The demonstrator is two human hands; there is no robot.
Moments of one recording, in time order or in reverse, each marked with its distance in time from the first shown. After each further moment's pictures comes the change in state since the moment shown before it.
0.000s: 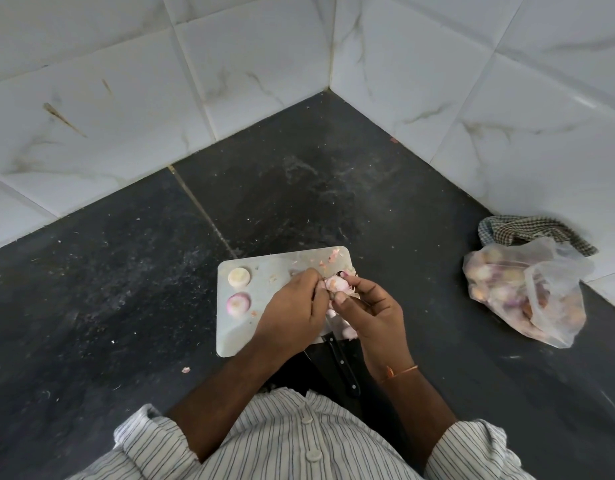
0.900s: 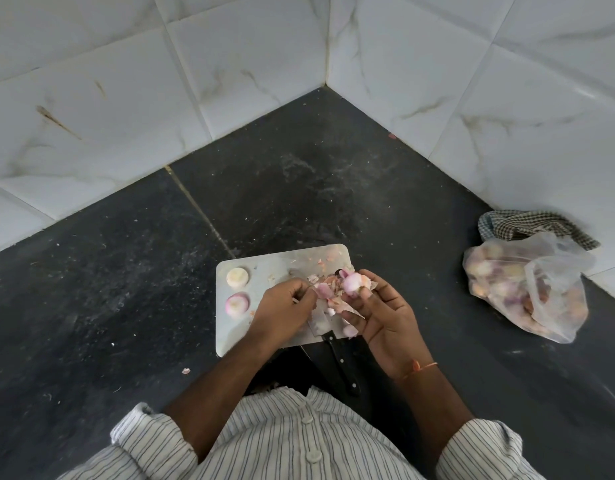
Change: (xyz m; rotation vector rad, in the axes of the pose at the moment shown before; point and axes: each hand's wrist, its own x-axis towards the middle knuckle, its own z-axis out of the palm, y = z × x) left_hand 0.011 -0.027 0.006 -0.332 -0.156 -0.347; right_hand 0.005 -0.009 -0.023 0.347 -0.093 0.160
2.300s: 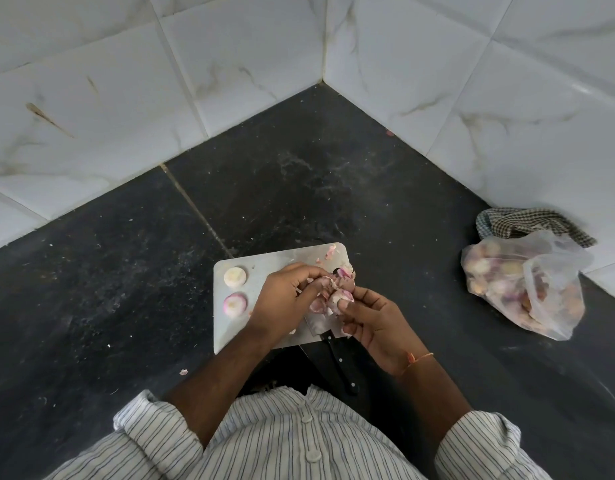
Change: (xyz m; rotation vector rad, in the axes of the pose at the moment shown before) left_hand 0.016 0.001 -0.002 -0.018 0.040 0.404; right_hand 0.009 0.002 -0.001 -0.163 -0.055 0.196
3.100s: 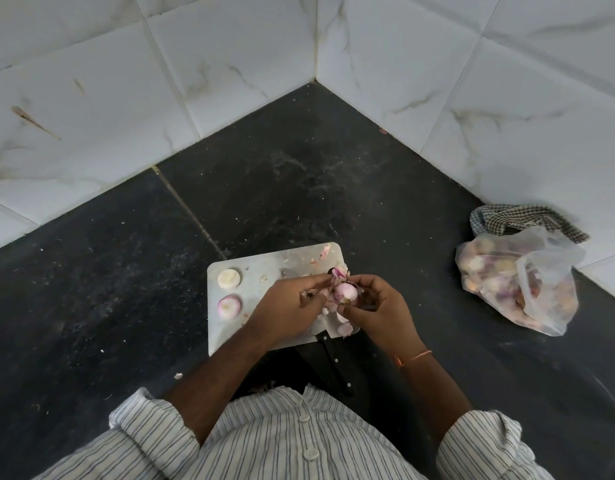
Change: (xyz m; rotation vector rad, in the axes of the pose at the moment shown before) left_hand 0.002 0.000 0.009 0.132 -0.232 -0.112; right_hand 0.015 0.002 -0.027 -0.721 0.204 -0.368
